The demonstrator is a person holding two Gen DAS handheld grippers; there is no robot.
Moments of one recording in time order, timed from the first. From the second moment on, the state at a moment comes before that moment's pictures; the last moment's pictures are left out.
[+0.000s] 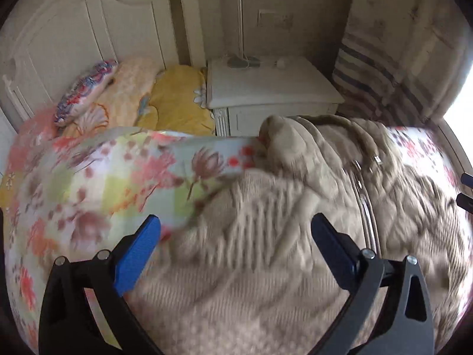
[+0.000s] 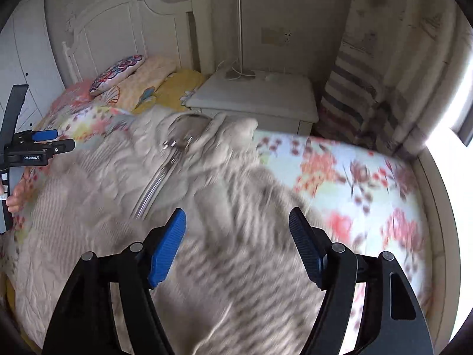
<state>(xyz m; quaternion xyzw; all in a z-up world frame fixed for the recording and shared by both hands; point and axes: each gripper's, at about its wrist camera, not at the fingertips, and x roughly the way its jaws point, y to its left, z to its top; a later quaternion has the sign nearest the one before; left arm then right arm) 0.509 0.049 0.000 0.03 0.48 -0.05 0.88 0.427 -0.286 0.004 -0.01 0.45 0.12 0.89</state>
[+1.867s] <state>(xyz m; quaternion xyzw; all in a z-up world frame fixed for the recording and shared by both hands) 0.257 0.070 0.056 0.10 0.24 -0.06 0.97 0.162 -0.238 -0.017 -0.02 0.31 0.34 0.89</state>
